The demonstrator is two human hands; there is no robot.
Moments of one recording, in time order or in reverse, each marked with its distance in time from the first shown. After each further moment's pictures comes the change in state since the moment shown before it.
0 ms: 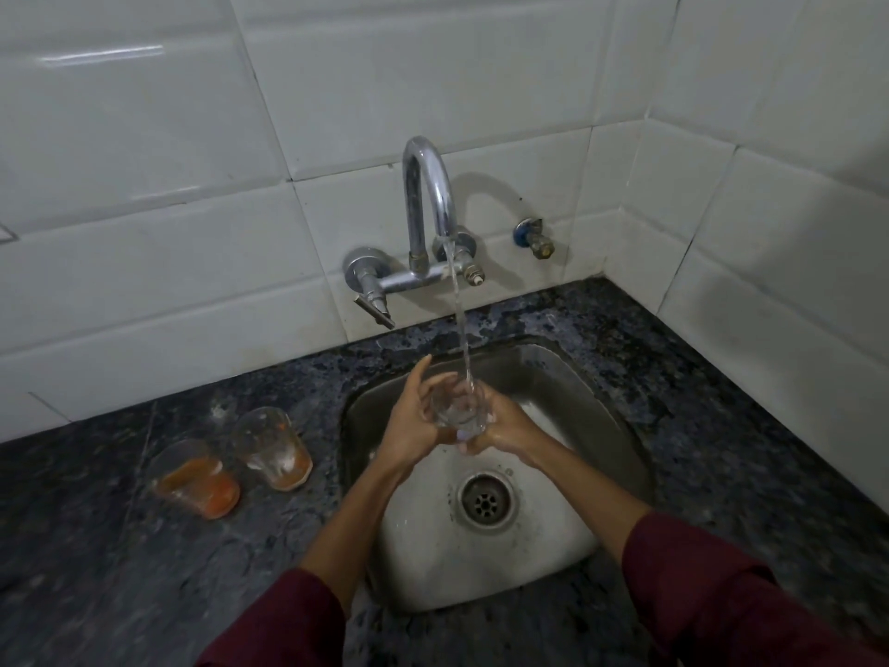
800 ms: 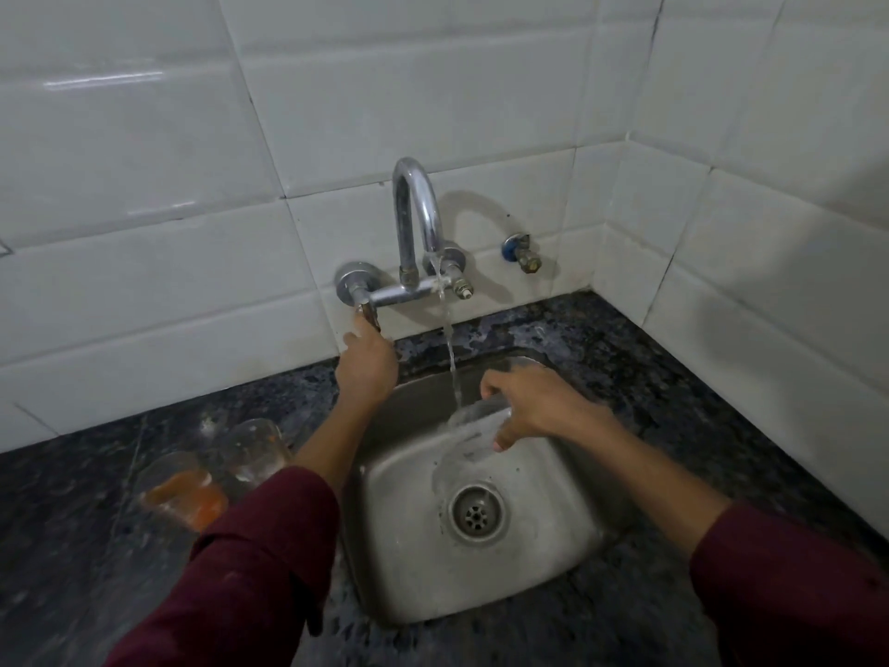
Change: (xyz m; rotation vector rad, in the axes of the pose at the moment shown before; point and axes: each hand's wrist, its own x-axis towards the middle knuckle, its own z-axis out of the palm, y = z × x) left_hand 0.048 0.072 -0.022 0.926 0.517 -0.110; right_hand -0.037 -0.078 -0.050 -1.151 -0.032 -0.016
